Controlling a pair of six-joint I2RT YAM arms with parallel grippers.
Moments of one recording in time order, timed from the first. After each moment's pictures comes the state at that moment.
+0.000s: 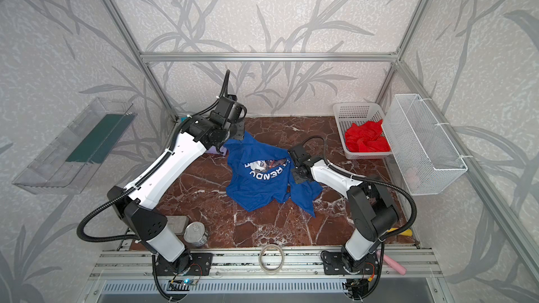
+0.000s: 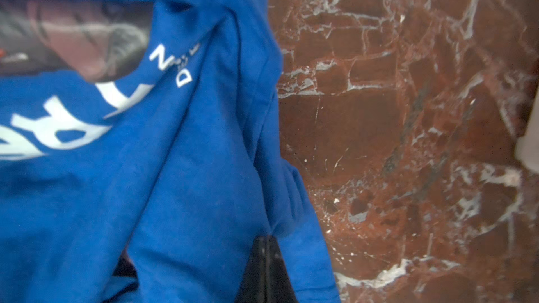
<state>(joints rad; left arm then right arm) -0.56 1.68 1.86 -0.99 -0.43 -0.32 0.54 1.66 1.07 -0.56 0.22 0.15</state>
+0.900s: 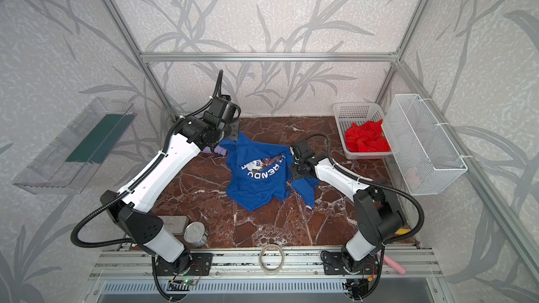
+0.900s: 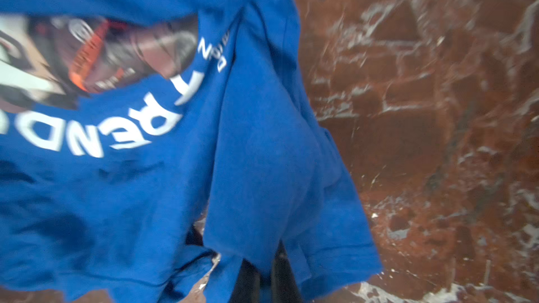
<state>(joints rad) -0.53 1.63 1.84 -1.02 -0.44 -0.31 0.49 1.57 1.12 -0.56 0.05 0.18</state>
